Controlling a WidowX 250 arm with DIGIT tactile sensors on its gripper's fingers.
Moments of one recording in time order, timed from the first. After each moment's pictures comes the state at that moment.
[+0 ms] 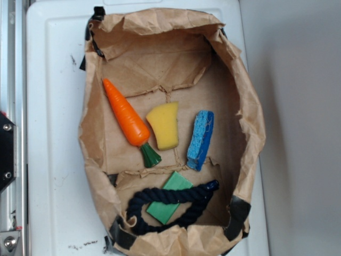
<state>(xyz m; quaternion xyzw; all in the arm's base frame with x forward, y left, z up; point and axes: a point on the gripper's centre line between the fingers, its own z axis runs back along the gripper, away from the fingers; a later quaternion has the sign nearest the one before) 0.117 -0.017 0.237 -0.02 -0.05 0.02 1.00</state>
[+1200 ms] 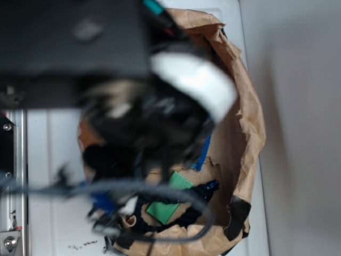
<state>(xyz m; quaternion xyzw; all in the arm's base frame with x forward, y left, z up) 0.243 -0.003 0.185 -0.07 -0.01 -0.14 0.99</state>
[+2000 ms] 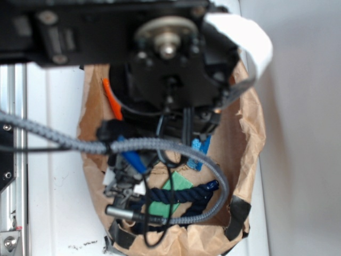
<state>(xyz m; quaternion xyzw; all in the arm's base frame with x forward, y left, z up) 0.243 0.000 0.184 -0.08 -0.01 -0.14 0.99</state>
